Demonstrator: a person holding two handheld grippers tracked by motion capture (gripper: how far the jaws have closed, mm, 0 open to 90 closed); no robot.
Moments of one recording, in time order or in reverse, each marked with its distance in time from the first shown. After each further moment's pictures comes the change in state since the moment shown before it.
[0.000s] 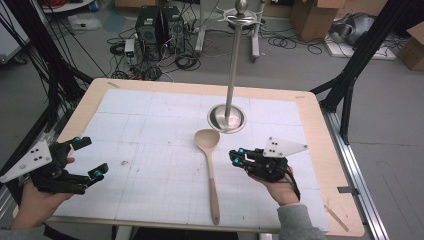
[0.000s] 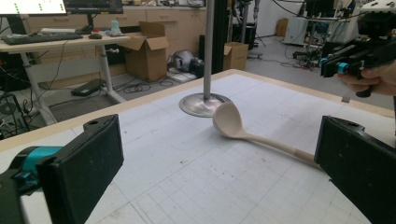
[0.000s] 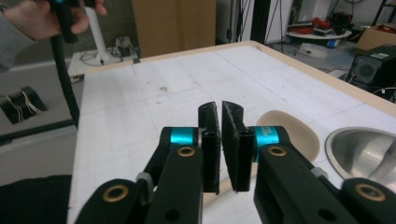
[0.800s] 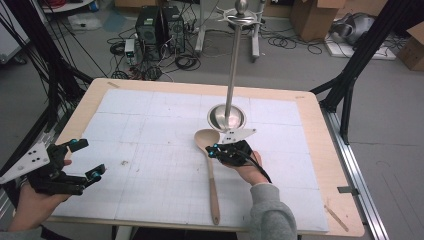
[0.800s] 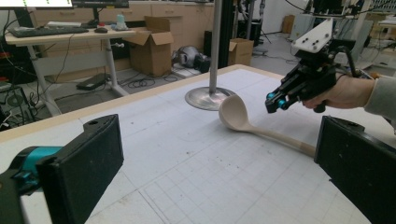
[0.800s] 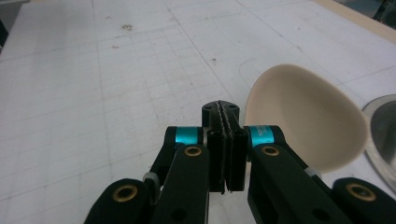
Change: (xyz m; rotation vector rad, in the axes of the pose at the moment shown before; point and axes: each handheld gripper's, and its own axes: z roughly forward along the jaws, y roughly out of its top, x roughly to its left) left arm 0.005 -0.007 -0.005 0.016 0.019 -0.013; right arm -0.037 -0.028 0.104 0.235 0.011 -0.020
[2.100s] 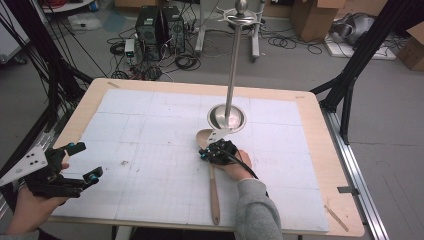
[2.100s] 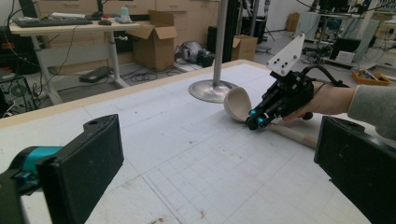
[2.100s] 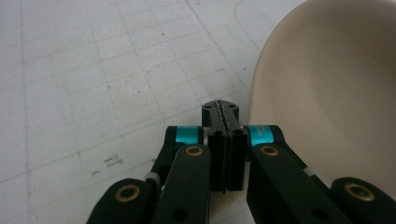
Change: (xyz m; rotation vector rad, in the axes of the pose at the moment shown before) left arm 0.002 -0.009 -0.006 0.020 0.012 -0.022; right arm -0.005 -0.007 0.049 0.200 -0.059 0.007
